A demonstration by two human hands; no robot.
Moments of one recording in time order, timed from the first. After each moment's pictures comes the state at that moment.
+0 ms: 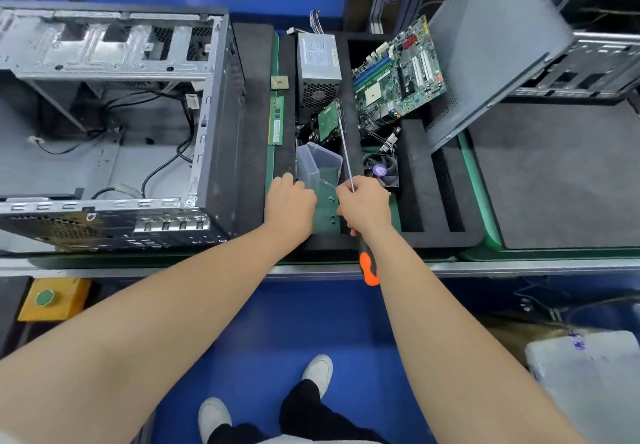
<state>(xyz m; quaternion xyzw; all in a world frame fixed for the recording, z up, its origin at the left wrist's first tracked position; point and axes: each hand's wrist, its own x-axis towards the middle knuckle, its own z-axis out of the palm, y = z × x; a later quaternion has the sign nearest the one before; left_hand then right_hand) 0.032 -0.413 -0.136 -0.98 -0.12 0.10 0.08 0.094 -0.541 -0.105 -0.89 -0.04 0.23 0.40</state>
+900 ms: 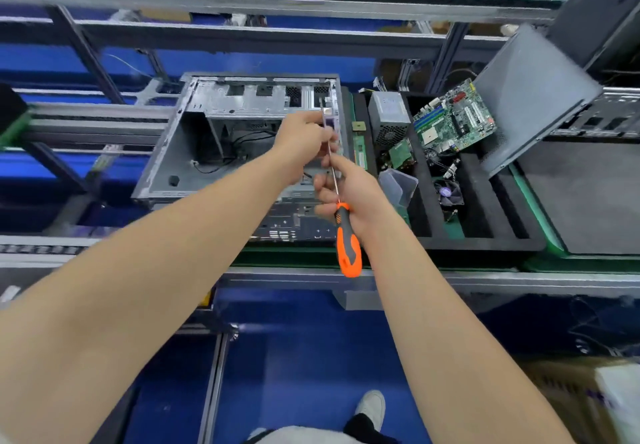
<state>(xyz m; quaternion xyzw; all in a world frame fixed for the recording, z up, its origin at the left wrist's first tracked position) -0.077 -0.267 0.052 -0.66 -0.26 -0.13 -0.69 -0.075 -0.395 0.024 -0.48 -0.01 0.44 0.76</state>
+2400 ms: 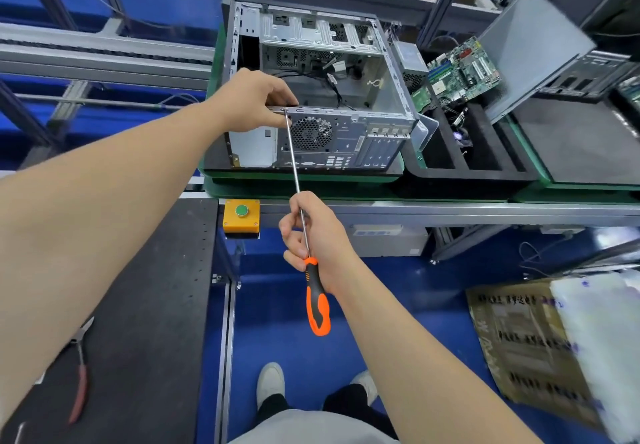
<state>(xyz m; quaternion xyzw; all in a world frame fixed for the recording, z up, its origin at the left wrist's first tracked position) -0.257 -0.088 0.011 -0.96 0.00 -0.07 -0.27 -0.343 -0.335 -0.050 -0.55 -0.02 0.44 0.71</state>
